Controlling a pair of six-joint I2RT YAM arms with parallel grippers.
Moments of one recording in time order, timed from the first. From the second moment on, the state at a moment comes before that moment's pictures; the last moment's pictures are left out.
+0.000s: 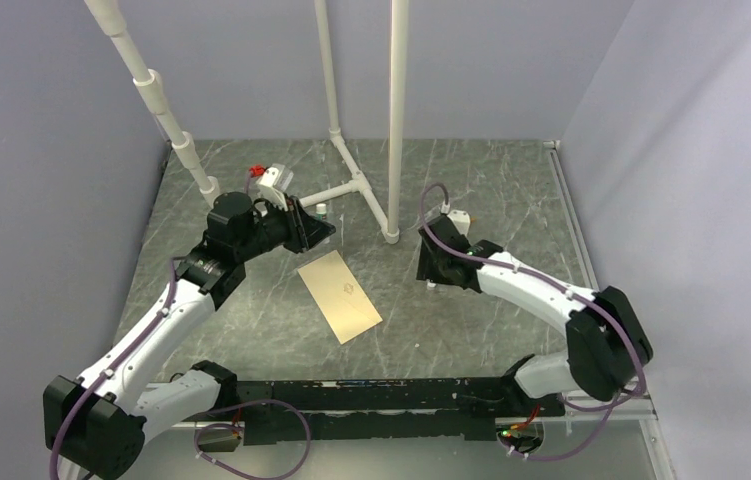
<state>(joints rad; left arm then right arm) -0.43 1.01 0.84 -0.05 0.43 -0.44 0.64 1.37 0.84 -0.48 0.30 0.70</state>
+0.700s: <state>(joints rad) -0.43 1.01 0.83 0.00 0.49 -0.46 0.62 1.58 0.87 -0.47 0.31 0.70</state>
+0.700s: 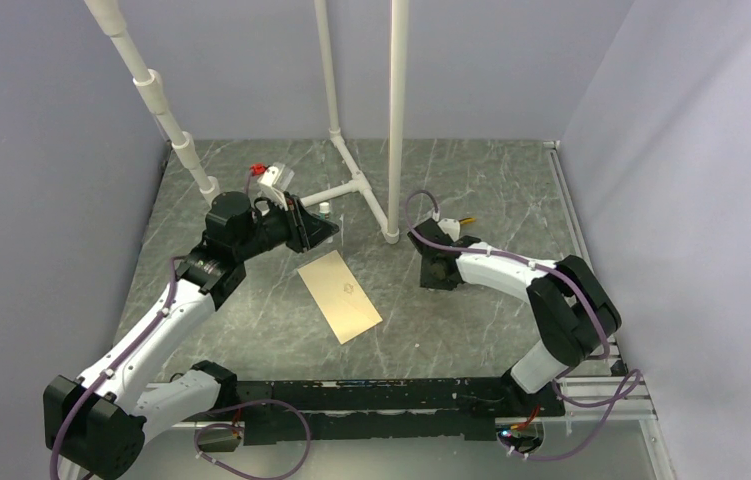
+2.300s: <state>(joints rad) -0.58 1.01 1.03 -0.32 0.72 -0.01 0.62 1.06 1.00 0.13 -0.74 0.67</state>
